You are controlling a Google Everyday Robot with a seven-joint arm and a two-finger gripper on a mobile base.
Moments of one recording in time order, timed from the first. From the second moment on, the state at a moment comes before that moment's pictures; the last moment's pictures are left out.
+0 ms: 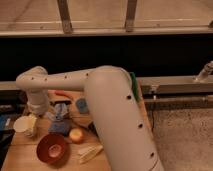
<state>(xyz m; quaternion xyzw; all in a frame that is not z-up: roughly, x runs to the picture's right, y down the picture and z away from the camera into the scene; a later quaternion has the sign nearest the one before) -0.316 0.174 0.741 -0.47 0.07 0.22 0.85</state>
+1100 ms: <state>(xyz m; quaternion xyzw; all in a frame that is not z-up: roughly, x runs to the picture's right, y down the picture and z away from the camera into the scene) -0.282 0.199 0.800 -0.53 0.09 0.27 0.80</state>
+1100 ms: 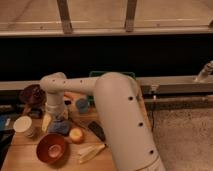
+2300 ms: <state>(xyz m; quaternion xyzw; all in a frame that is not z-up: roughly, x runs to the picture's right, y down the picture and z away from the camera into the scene) -0.299 0.220 0.807 -0.54 0.09 0.26 0.79</state>
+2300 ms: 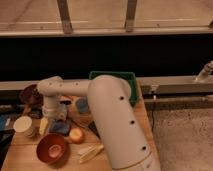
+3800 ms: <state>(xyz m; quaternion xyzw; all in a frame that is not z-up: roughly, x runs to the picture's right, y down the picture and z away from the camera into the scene) -0.320 0.179 0.775 -0.48 0.06 0.24 0.84</state>
